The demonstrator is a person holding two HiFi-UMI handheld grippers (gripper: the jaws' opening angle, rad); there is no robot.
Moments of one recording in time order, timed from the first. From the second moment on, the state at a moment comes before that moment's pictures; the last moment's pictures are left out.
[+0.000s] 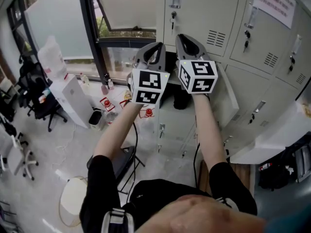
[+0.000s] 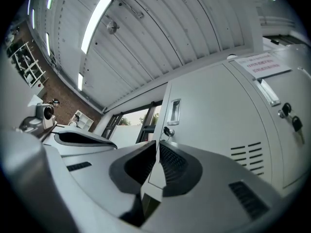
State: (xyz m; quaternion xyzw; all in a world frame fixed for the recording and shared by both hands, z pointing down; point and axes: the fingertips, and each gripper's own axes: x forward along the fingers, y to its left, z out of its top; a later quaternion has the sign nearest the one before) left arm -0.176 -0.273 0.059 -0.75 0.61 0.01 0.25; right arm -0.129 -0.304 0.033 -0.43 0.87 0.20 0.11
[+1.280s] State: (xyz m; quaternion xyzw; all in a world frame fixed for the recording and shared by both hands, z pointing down) left arm -0.242 -0.319 0.007 -0.81 0.54 0.06 0.22; right arm -0.185 -0.379 -0.070 -0.50 0.81 0.29 0.06
